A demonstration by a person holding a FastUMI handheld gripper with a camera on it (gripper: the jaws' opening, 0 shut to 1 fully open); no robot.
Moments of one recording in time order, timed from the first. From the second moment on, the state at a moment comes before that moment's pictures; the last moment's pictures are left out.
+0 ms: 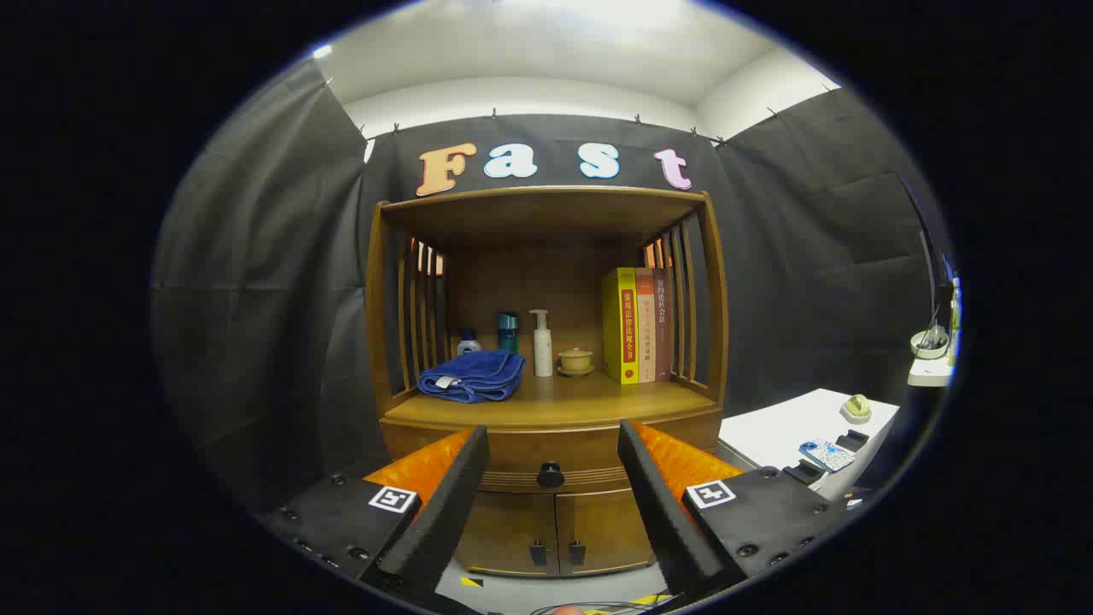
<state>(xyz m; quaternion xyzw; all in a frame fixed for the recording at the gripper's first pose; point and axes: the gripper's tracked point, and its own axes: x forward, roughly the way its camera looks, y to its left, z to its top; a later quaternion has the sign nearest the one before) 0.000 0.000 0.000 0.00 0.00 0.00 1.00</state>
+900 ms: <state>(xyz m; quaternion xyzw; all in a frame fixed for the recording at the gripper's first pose) -0.001 0.002 0.000 -0.01 0.00 0.00 1.00</state>
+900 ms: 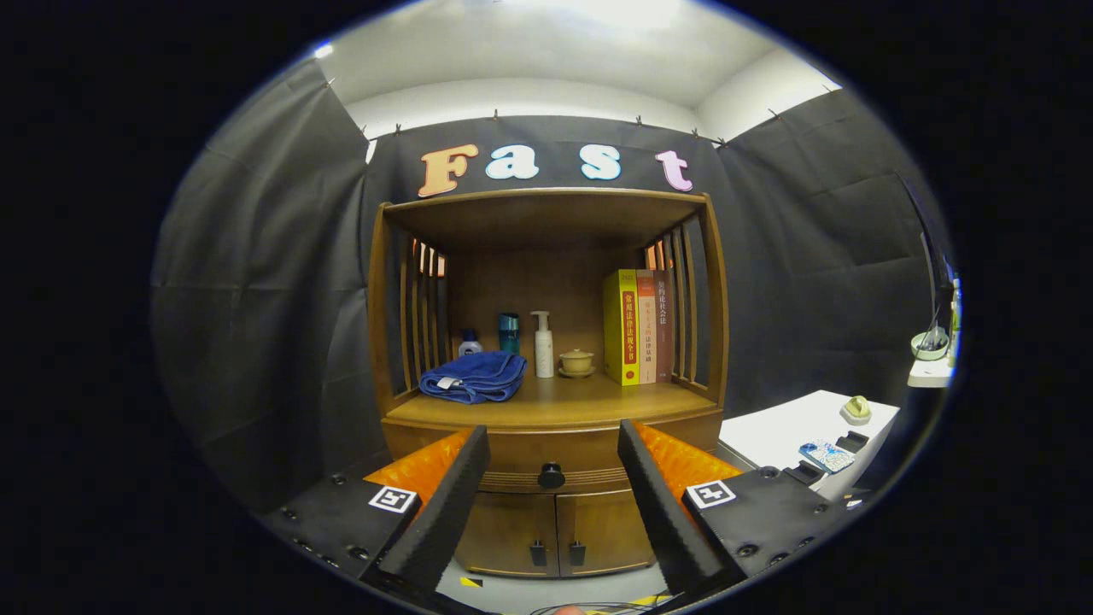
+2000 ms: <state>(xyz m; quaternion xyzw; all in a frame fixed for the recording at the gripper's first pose) 0.054 -0.016 -0.030 0.00 -0.03 -0.01 1.00</state>
